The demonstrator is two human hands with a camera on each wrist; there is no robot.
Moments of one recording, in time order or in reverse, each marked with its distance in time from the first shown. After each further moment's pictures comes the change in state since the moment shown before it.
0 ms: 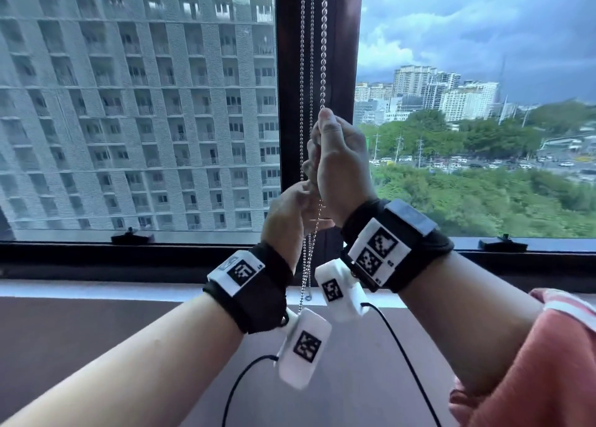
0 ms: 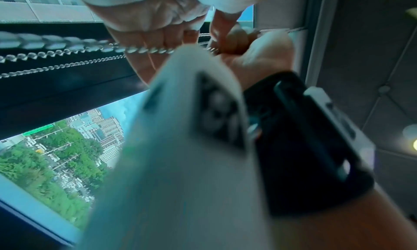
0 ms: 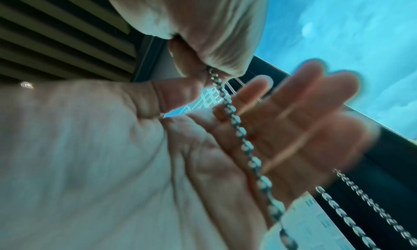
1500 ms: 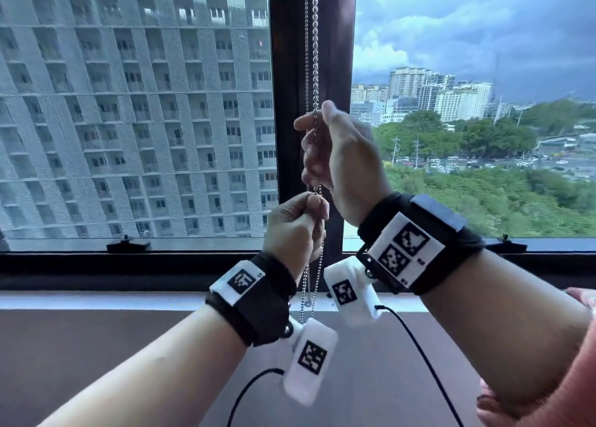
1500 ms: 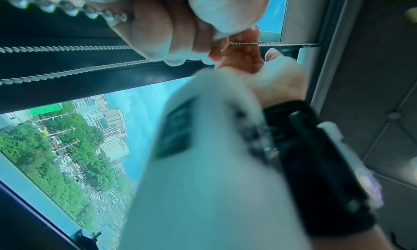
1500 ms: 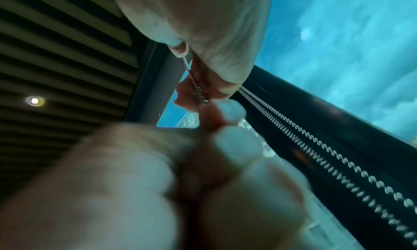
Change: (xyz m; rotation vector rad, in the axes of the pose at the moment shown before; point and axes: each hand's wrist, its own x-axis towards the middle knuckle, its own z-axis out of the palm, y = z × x) left_hand 0.001 -0.014 0.005 -0.024 -0.005 -0.009; right_hand 0.006 -0.014 -0.013 0.052 -0.099 0.082
